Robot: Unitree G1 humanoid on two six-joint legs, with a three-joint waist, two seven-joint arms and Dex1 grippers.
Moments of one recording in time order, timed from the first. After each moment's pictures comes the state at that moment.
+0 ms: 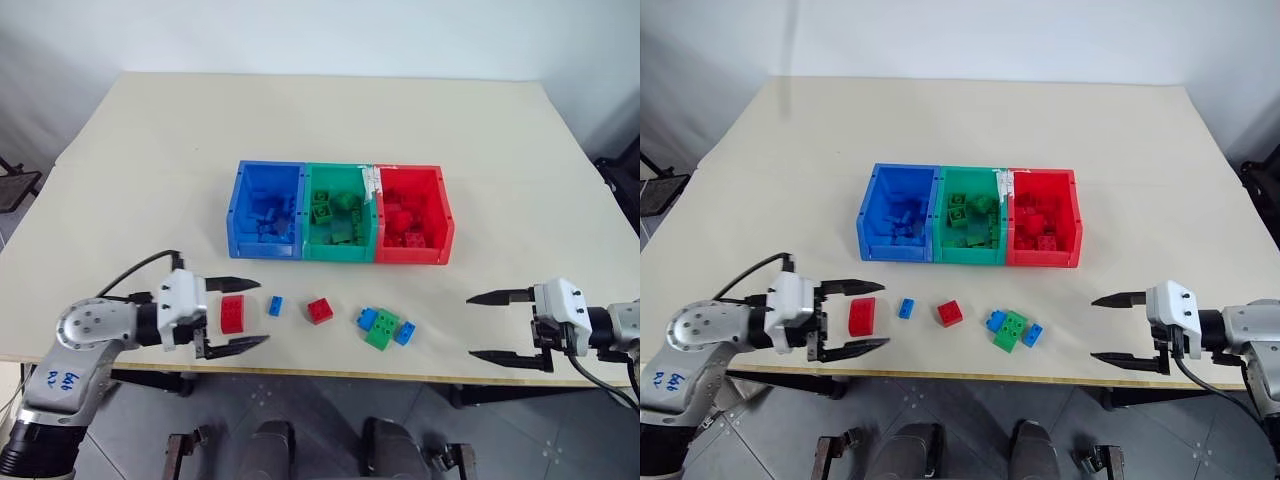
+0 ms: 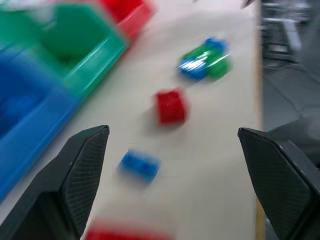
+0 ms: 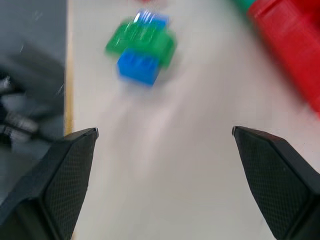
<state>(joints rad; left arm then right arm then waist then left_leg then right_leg) -0.08 0.78 0.08 -0.31 -0.46 0.15 -1.10 -0.12 -0.97 -0.14 0.15 0.41 -0.11 1.49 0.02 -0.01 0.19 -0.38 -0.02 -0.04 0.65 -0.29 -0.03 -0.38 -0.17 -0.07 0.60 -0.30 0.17</state>
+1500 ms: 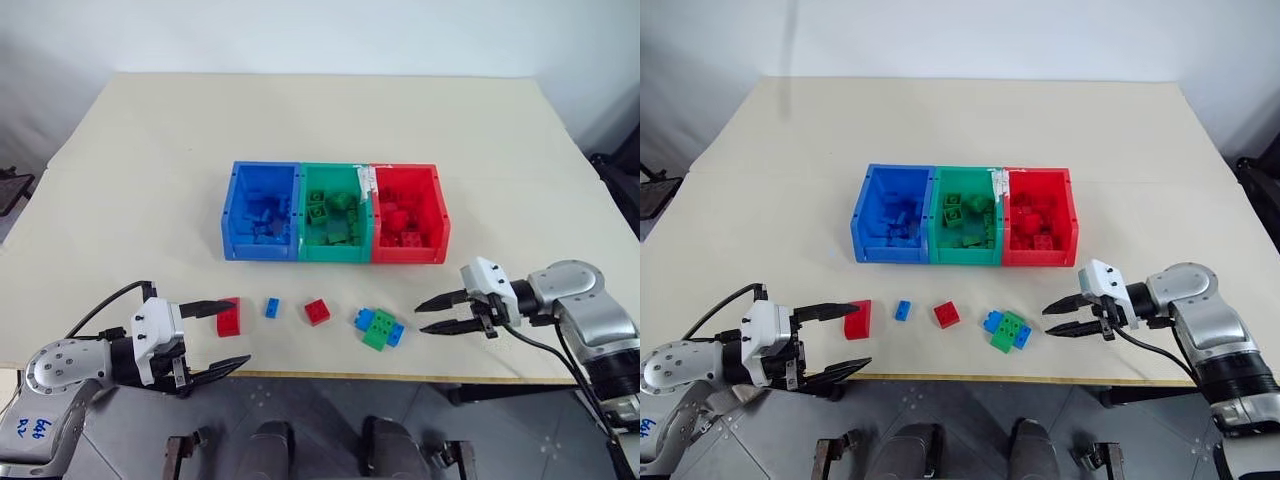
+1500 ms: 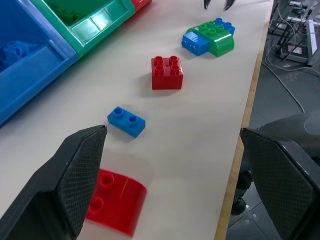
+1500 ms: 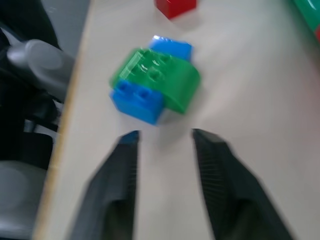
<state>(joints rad) 0.17 0.76 0.25 -0.36 -0.47 0.16 -1.04 -0.39 -0.90 0.14 0.15 0.39 0.12 1.53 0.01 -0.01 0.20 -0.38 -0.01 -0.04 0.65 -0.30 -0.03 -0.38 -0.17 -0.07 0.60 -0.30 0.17</state>
